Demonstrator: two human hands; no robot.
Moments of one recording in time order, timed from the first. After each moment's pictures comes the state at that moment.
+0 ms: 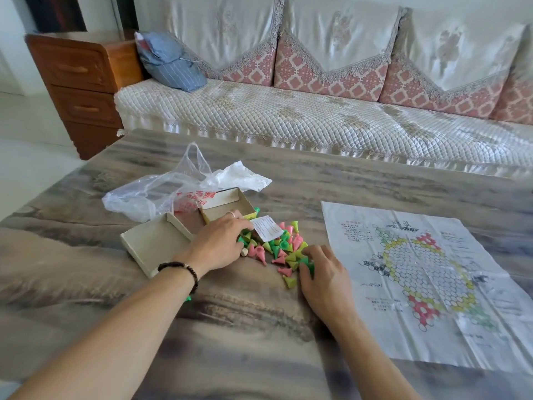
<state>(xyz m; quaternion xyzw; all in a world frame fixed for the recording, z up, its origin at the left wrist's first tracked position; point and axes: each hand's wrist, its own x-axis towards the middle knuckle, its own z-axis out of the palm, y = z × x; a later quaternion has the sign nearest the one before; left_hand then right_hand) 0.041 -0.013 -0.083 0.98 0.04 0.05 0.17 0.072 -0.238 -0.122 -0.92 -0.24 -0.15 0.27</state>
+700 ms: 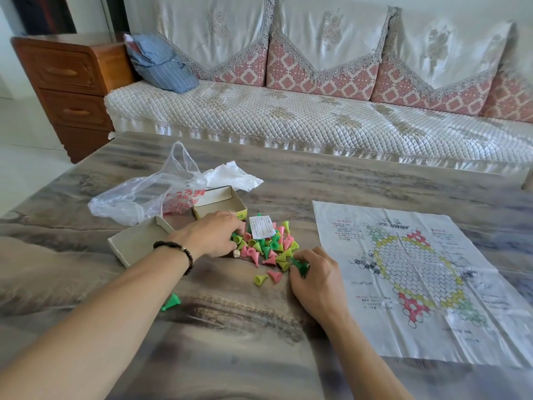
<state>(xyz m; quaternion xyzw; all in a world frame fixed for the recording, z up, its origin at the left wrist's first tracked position) 0.060 -0.014 -0.060 1.00 -0.01 -0.05 0.07 0.070 -0.241 -0.115 -0.90 -0.22 -0.13 0.35</state>
